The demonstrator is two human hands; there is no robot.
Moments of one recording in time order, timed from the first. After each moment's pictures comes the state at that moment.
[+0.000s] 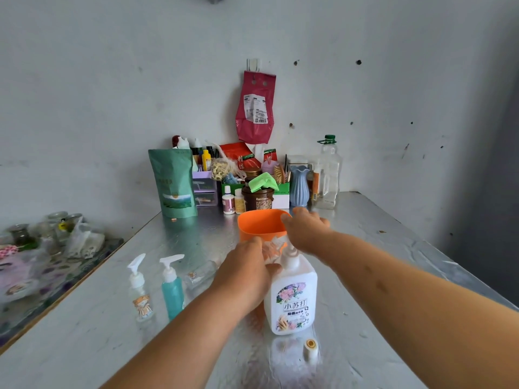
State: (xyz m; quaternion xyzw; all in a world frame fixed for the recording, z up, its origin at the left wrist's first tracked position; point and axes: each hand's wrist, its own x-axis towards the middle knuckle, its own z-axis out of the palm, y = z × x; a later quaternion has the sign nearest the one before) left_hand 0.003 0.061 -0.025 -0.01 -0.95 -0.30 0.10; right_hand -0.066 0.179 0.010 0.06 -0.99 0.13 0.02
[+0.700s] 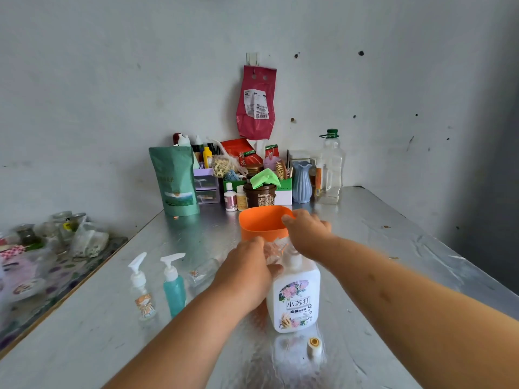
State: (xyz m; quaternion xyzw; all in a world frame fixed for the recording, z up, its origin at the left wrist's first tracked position) left_hand -0.003 0.060 -0.029 -0.01 -0.96 -0.28 0.09; right_hand -0.066 0.180 -0.003 0.07 -0.98 0.18 0.02
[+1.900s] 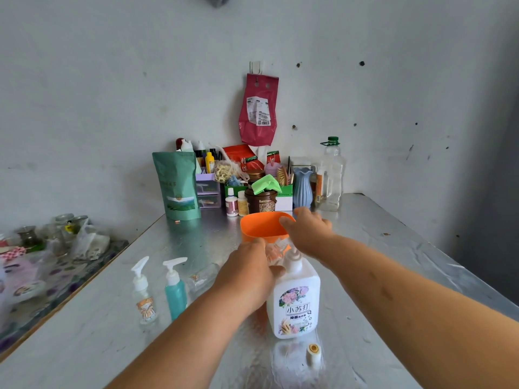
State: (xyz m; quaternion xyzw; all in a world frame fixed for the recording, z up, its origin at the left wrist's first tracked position) left_hand 0.000 0.062 -0.020 0.00 -0.95 -0.28 0.09; right_hand -0.063 0.180 0.013 0.03 -0.97 0.25 0.03
